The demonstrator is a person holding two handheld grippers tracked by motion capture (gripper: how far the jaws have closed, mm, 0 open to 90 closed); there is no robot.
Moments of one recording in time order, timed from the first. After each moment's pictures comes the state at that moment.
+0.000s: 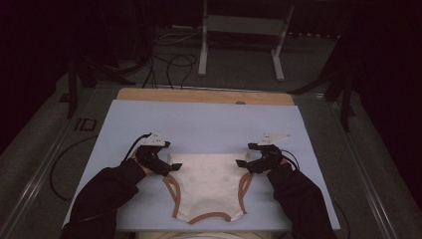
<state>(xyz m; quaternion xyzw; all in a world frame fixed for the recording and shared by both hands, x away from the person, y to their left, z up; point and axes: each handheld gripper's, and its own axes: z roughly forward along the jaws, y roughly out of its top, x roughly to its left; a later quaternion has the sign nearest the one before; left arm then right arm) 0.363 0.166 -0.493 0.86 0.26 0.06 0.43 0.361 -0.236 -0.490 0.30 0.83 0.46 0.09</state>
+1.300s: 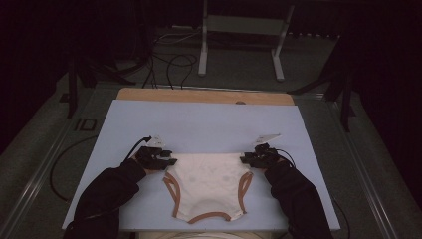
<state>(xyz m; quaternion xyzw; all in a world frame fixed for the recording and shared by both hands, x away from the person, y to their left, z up) 0.373 0.173 -0.522 0.88 0.30 0.08 0.37 0.379 -0.237 -0.519 0.34 0.86 0.36 0.08</state>
